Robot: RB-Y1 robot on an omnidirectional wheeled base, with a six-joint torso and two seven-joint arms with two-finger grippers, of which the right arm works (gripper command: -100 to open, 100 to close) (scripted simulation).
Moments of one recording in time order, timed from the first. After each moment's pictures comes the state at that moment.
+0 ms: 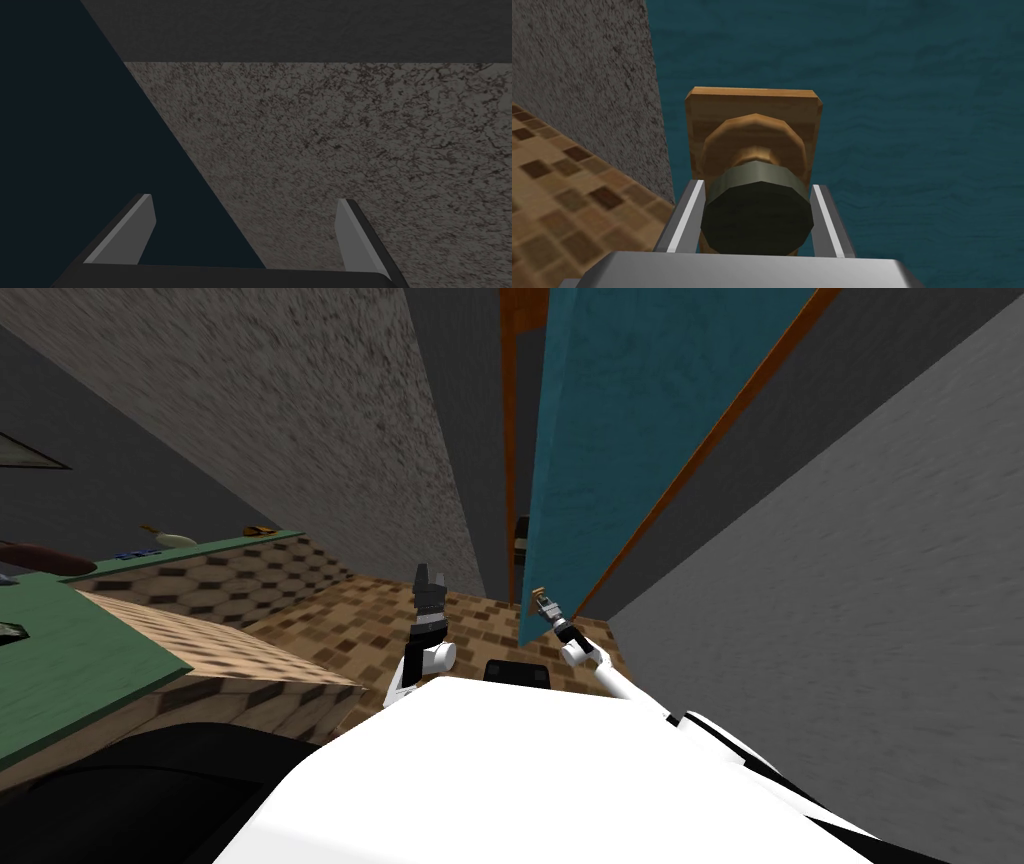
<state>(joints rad) -0.12 -0.49 0.65 -1.32 -0.55 -0.45 -1.53</state>
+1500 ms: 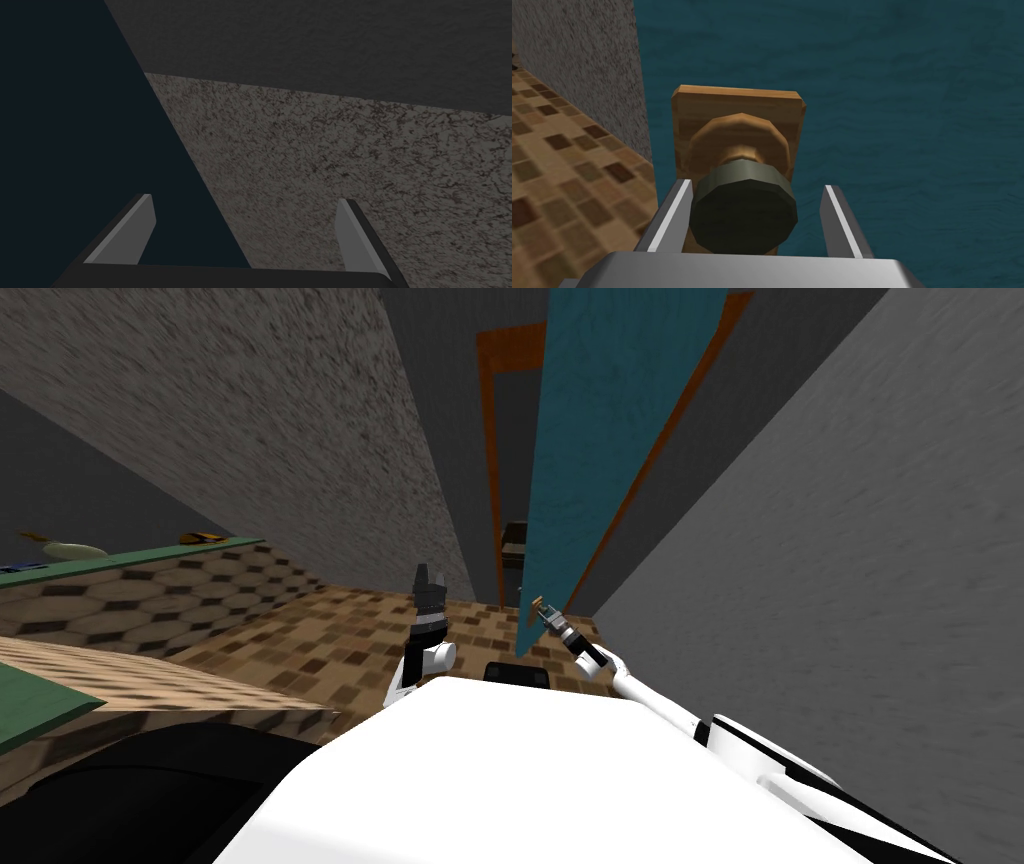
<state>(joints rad) -0.12 -0.67 0.82 -1.31 -0.49 -0.59 -1.68</state>
